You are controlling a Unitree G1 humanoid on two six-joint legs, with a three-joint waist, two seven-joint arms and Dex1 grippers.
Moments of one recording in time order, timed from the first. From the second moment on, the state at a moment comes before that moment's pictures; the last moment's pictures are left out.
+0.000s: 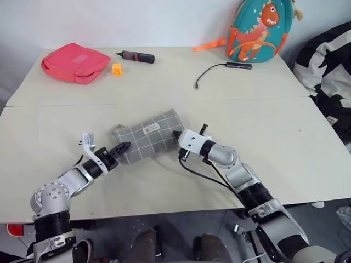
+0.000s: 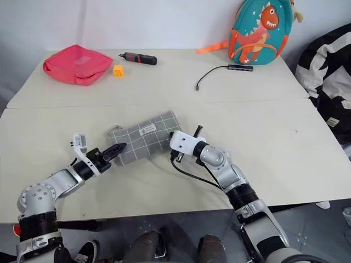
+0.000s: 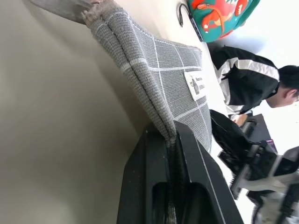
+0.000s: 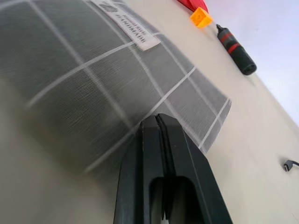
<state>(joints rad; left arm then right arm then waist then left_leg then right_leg) -0.29 0.41 0.45 0.04 -0.98 0.96 -0.27 -0.60 -0.26 0.30 0.34 -0.20 -0.15 0.53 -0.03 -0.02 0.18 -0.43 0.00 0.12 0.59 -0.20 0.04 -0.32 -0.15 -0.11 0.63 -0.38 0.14</state>
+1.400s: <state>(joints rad) -0.23 0.63 -0.07 0.08 0.31 -0.62 -0.37 -0.64 -0.37 0.30 -0.34 0.31 0.46 0.84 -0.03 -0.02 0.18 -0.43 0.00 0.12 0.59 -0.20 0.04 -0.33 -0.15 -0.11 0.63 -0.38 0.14</state>
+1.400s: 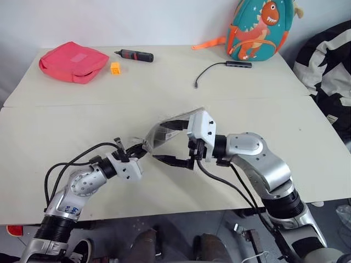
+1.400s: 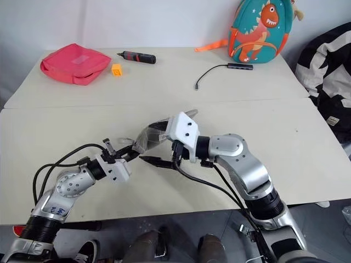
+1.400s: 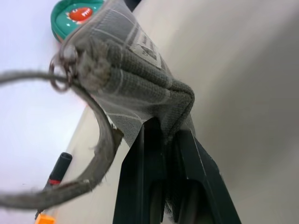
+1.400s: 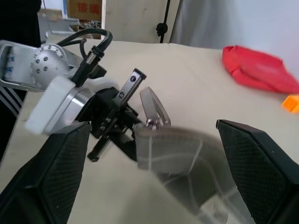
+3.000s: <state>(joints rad) -0.07 0.56 0.07 -0.10 -0.31 -0.34 -0.68 -0.66 -0.29 0.14 -0.13 0.24 0.44 0.66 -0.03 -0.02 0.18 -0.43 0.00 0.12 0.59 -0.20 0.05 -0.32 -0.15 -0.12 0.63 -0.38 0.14</state>
